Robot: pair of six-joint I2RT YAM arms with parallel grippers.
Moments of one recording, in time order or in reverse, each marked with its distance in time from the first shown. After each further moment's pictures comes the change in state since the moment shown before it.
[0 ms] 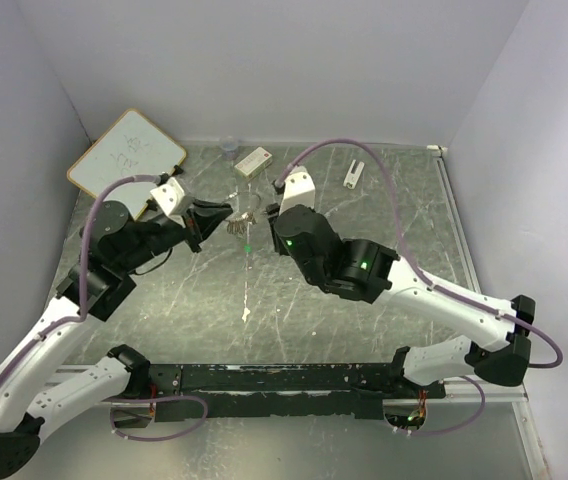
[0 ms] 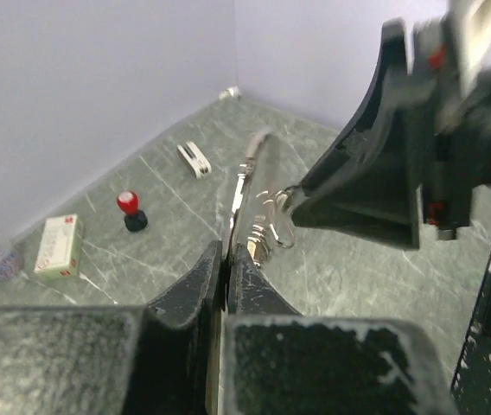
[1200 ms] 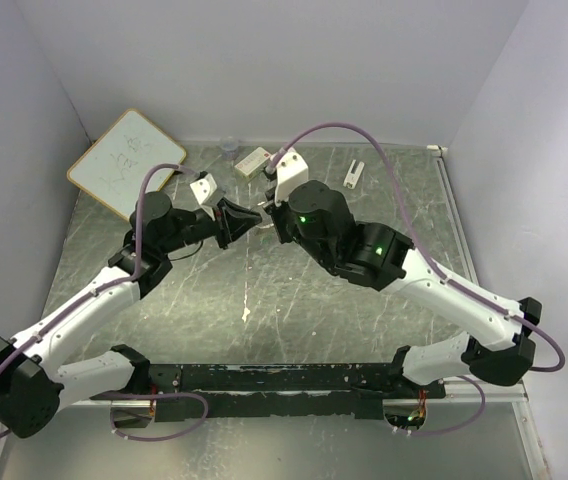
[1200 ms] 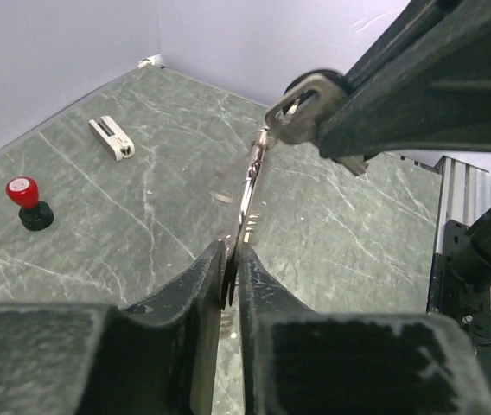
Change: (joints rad) left arm 0.020 0.252 -0.149 0.371 0.219 -0.145; right arm -0.045 0.039 0.169 -0.076 -0.200 -0.200
